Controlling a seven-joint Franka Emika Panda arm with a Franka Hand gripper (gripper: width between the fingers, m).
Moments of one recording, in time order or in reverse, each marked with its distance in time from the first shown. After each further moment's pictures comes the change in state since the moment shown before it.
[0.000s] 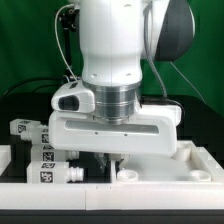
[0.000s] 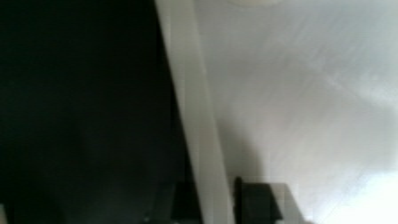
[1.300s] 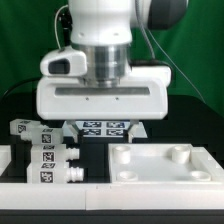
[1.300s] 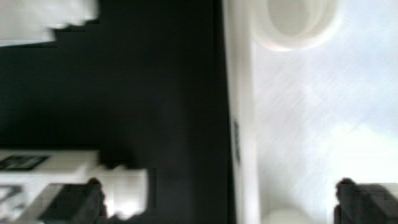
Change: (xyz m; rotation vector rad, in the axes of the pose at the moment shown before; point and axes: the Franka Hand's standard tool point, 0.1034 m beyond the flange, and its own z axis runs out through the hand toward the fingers) arm -0.011 0.022 -0.060 0.013 0.033 -0.183
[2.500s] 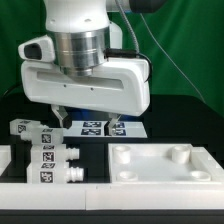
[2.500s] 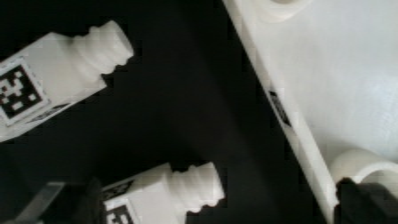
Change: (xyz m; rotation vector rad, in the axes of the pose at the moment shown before) arm -0.005 0.021 -0.010 0.025 -0.080 0.427
